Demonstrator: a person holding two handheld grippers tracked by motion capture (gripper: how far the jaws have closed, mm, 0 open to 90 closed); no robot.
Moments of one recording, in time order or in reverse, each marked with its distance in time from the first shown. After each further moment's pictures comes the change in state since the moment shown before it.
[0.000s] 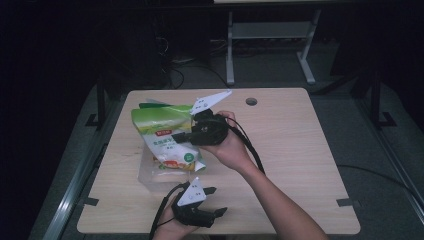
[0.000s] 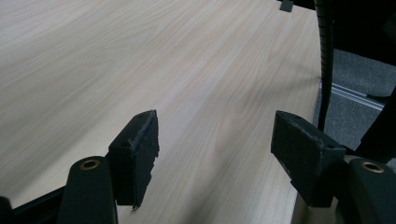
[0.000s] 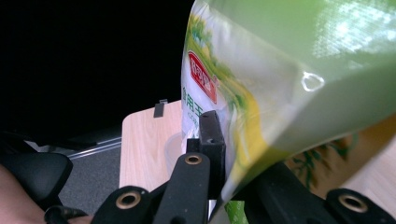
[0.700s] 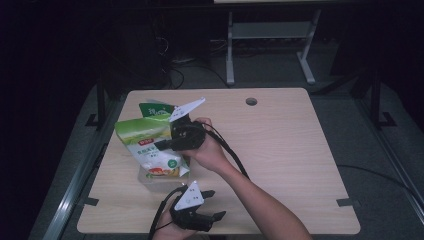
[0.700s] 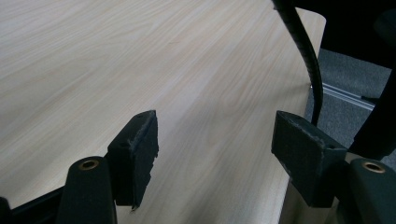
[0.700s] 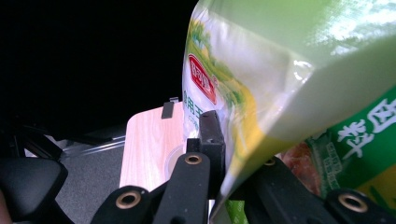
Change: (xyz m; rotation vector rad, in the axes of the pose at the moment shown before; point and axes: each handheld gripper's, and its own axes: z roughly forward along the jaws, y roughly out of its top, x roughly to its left) left arm -0.004 -0.007 -0.005 -0.005 -0.009 0.004; right arm -0.009 -0.006 0.065 0.029 0.084 0.015
